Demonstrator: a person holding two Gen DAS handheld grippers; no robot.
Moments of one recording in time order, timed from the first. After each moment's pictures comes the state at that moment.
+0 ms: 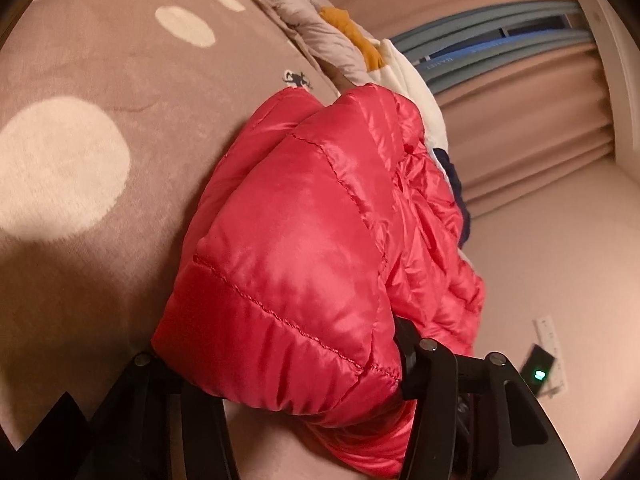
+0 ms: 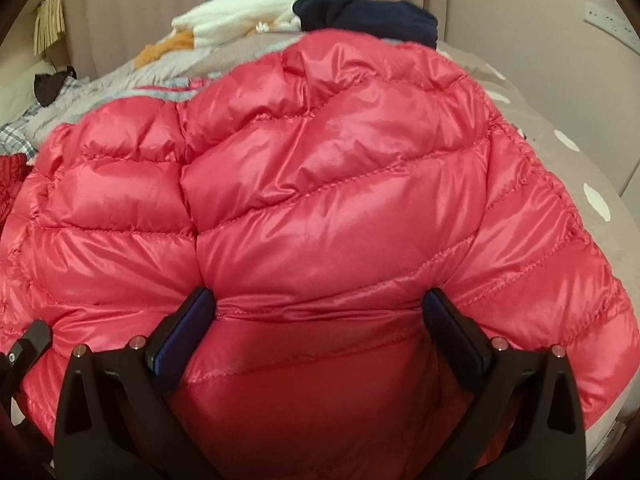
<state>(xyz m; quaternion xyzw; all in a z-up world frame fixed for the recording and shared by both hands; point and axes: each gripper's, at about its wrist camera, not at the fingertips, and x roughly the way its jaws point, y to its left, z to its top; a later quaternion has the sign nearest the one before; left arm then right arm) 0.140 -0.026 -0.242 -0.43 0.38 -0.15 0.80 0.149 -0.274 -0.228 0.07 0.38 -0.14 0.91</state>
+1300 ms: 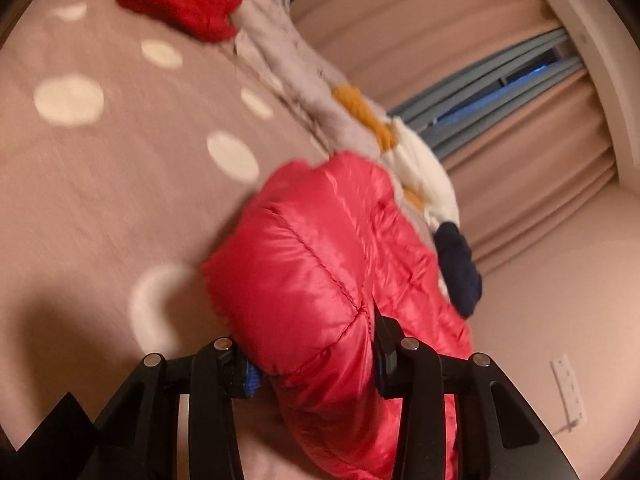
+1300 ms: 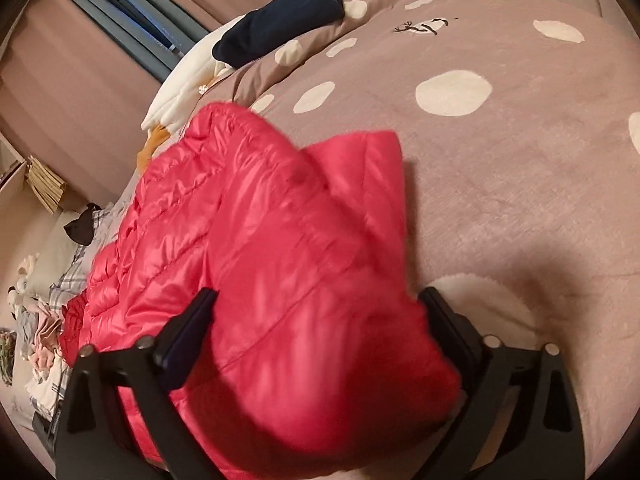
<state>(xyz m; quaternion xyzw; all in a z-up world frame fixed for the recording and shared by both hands) 0.098 0.053 -0.197 -0.42 0.28 -0.07 0.86 0.098 -0.353 -0.239 0.36 0.33 -0.11 0.86</state>
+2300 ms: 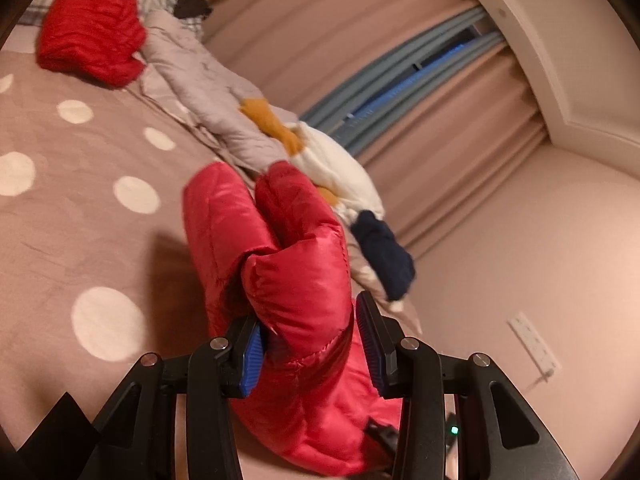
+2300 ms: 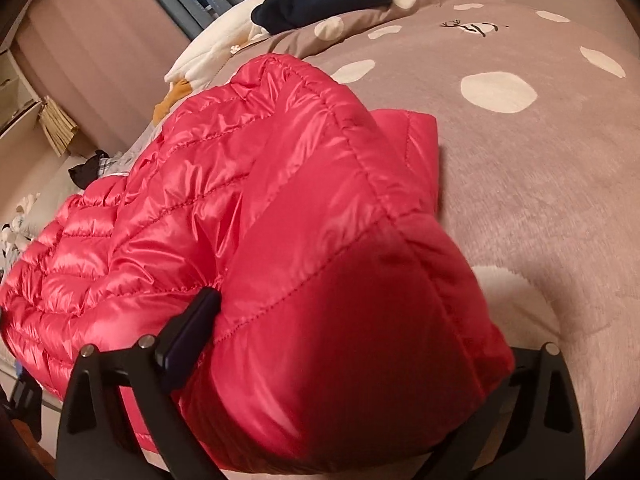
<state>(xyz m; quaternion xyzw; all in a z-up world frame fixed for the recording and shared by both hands) 0.078 0.018 -0.132 -0.38 0.23 -0.20 0.88 0.089 -0.319 -0.252 0.28 0.36 -0.06 0.88</state>
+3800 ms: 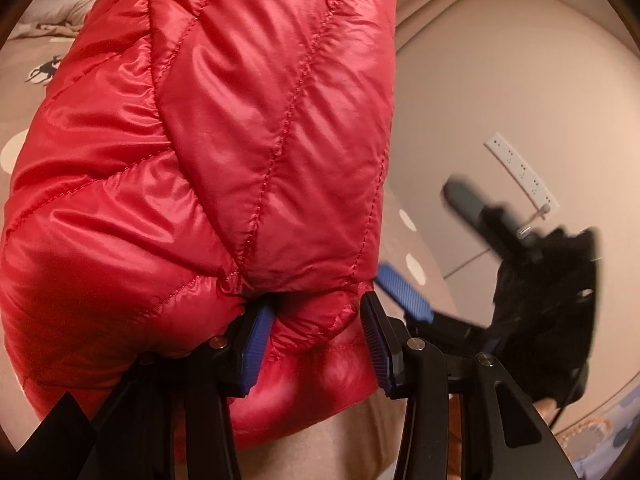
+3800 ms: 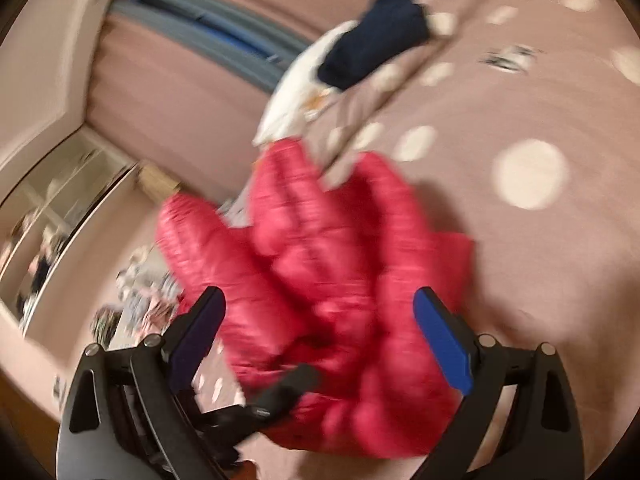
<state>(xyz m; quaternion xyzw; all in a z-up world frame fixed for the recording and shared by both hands) 0.126 -0.219 -0.172 -0.21 0.41 -0.37 0.80 0.043 -0.389 -0.176 0.41 0.26 0.13 0.87</state>
